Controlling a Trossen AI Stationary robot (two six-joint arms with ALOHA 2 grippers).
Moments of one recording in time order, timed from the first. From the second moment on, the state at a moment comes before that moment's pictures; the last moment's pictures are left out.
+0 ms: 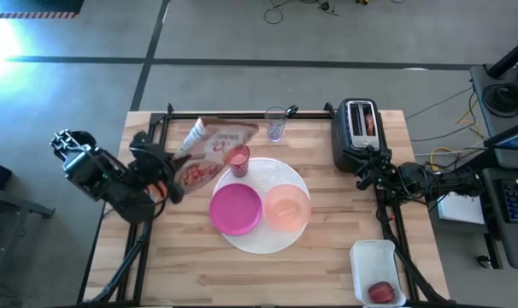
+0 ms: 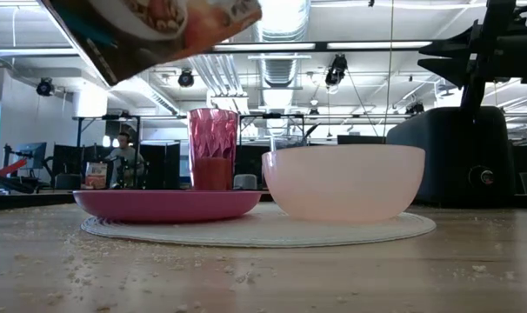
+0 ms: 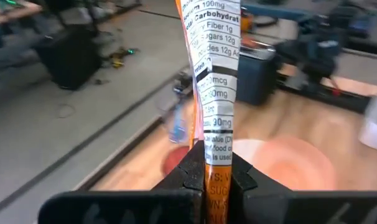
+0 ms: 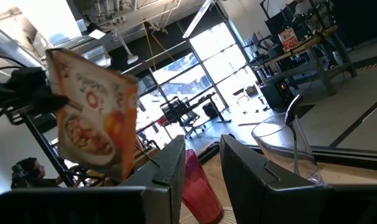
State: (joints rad) left arm -0.66 1.32 1.81 -1.57 -1.10 -0.98; right arm 0.07 0.04 0.01 0.30 0.54 0.39
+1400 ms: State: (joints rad) left arm -0.47 1.69 2.04 -1.57 -0.18 -0.91; right arm 0.07 0.04 0.01 0.30 0.54 0.39
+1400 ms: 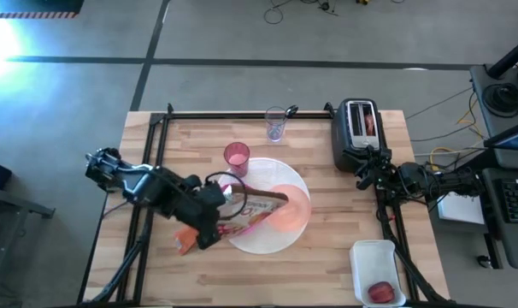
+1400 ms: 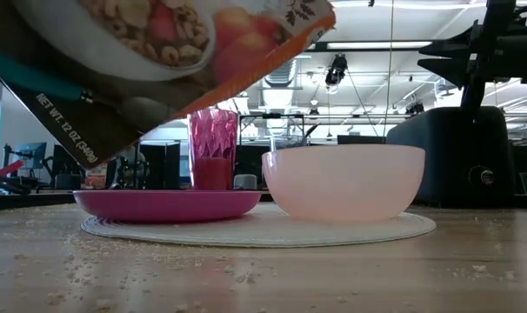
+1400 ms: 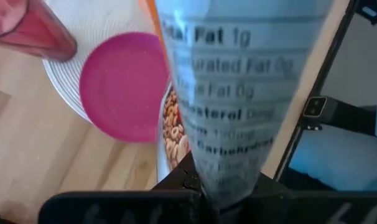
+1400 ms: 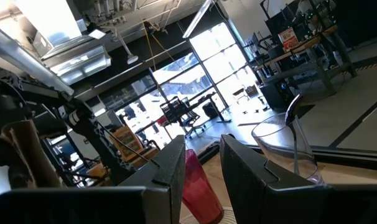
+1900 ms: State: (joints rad) left arm -0.34 1.75 2.05 -1.57 0.12 -0.87; right arm 0.07 0.04 0.01 0.30 0.54 0.39
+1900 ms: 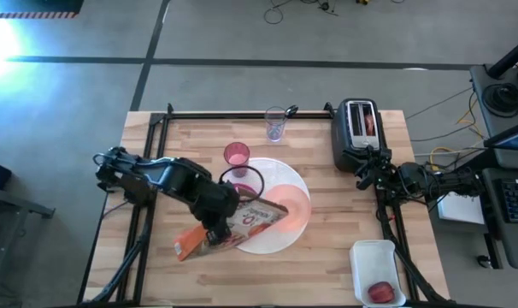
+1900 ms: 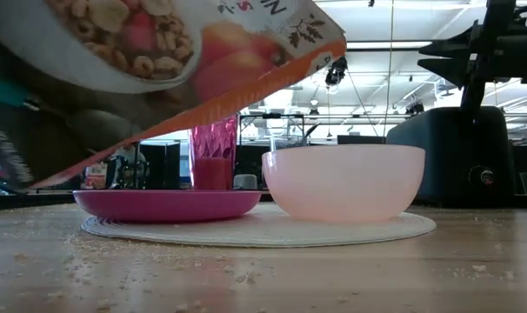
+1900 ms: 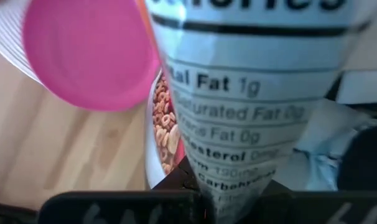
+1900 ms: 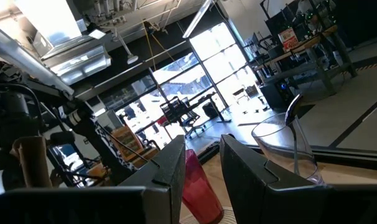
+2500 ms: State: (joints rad) left arm -0.18 1.85 2.13 -1.57 0.37 -0.88; right arm 0.07 0.04 0.01 0.30 0.54 0.39
